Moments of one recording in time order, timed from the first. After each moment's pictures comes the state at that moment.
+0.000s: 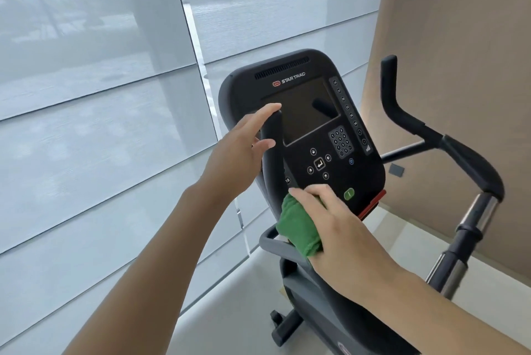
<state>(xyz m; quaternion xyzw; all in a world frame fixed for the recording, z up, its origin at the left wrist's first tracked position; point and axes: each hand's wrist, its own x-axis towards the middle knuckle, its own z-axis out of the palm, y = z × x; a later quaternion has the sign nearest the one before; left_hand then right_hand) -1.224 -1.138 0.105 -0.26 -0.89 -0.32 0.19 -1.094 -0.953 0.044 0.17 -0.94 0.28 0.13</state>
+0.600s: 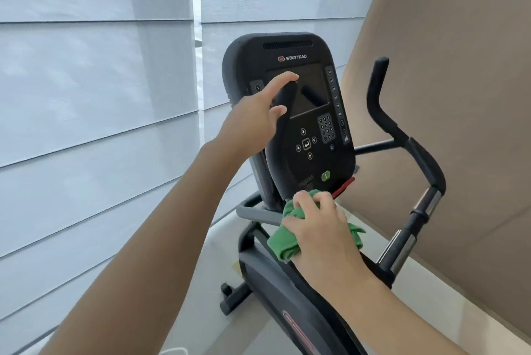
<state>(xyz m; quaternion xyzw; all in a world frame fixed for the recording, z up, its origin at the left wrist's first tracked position) -1.215 -1.140 0.101 -0.23 -0.87 -0.41 0.14 -1.050 -0.990 0.011 0.12 -0.99 -0.04 0.11</state>
